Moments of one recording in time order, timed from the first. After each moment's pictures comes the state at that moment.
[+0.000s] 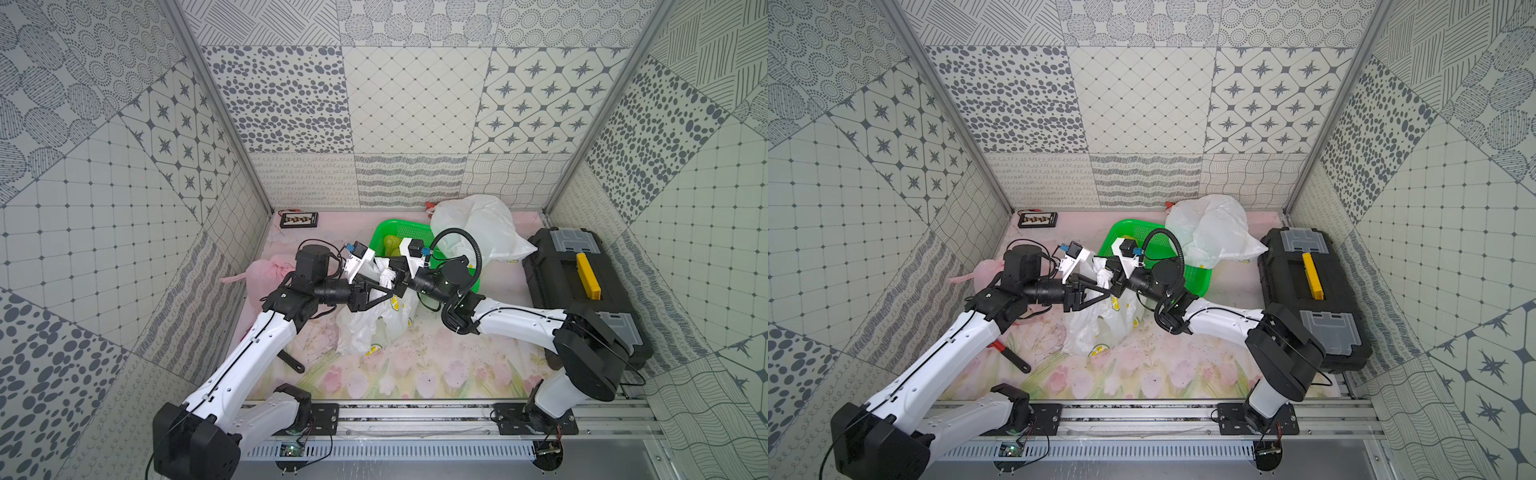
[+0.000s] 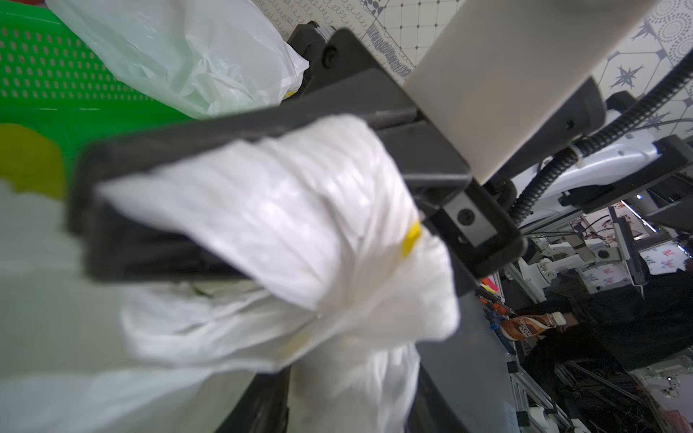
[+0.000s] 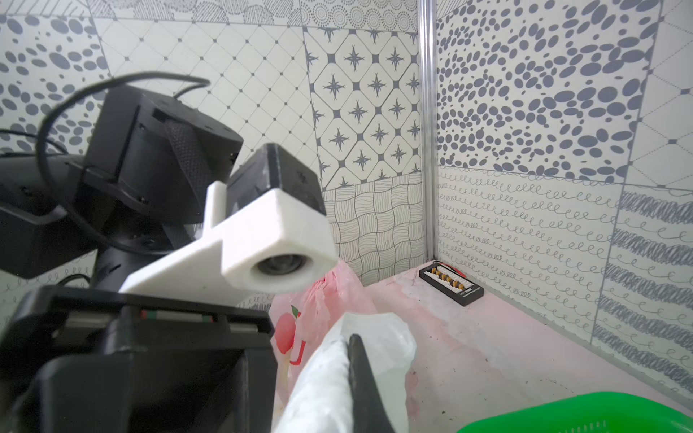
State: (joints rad) left arm -0.37 1.08 0.89 -0.38 0.97 -0.21; right arm 0.85 1.63 0.92 0.93 -0.30 0.19
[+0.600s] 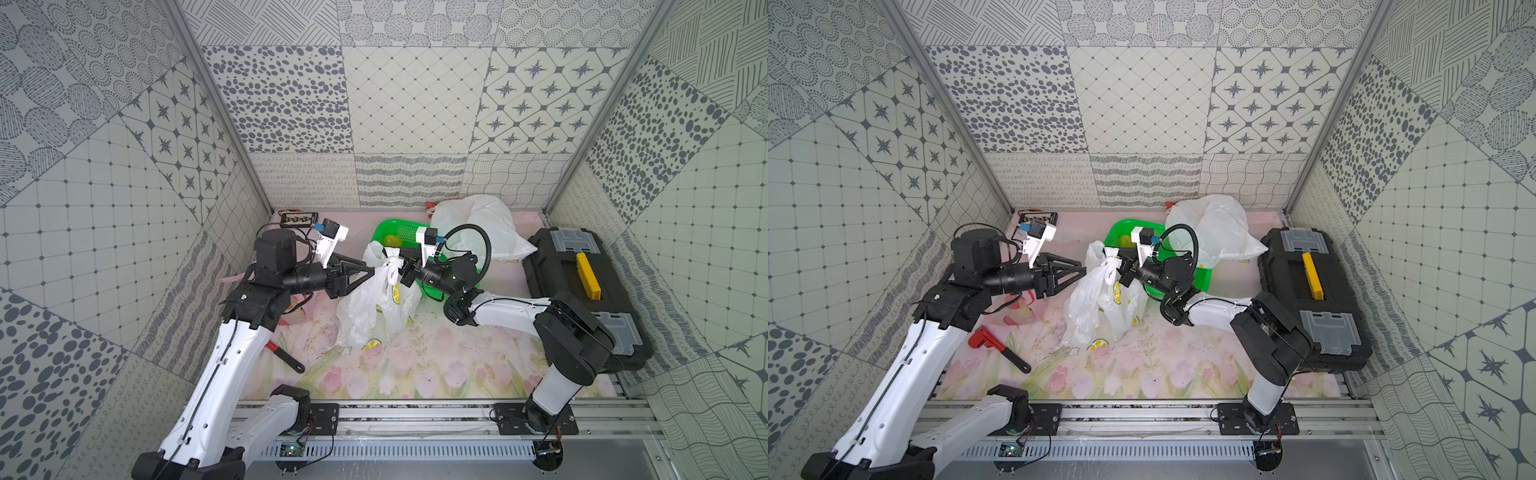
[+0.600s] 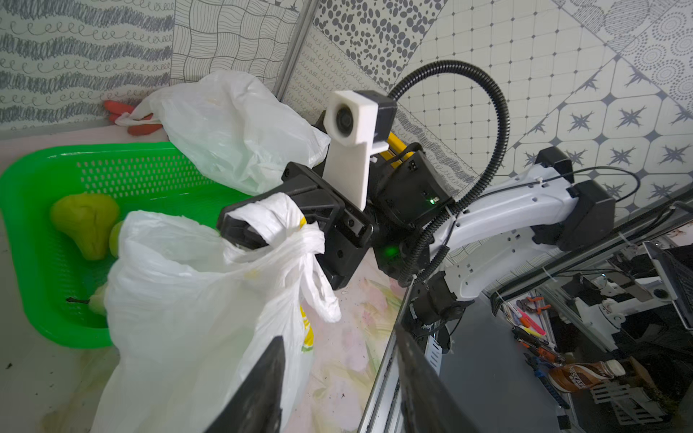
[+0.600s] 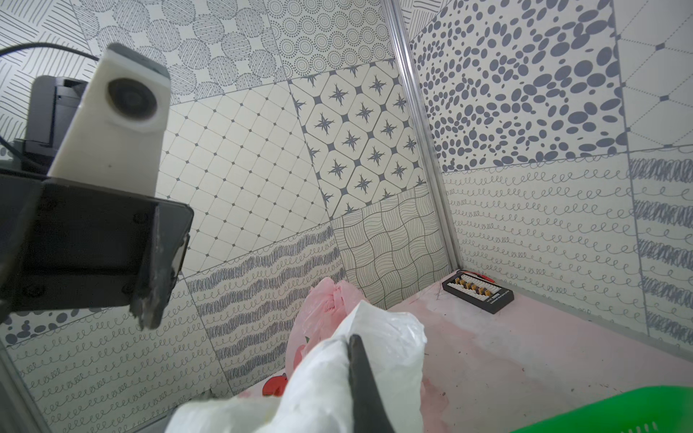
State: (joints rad) left arm -0.22 1.02 1.19 -0.65 0.93 -0.13; right arm 0.76 1.71 0.91 1.13 -0.40 0.42
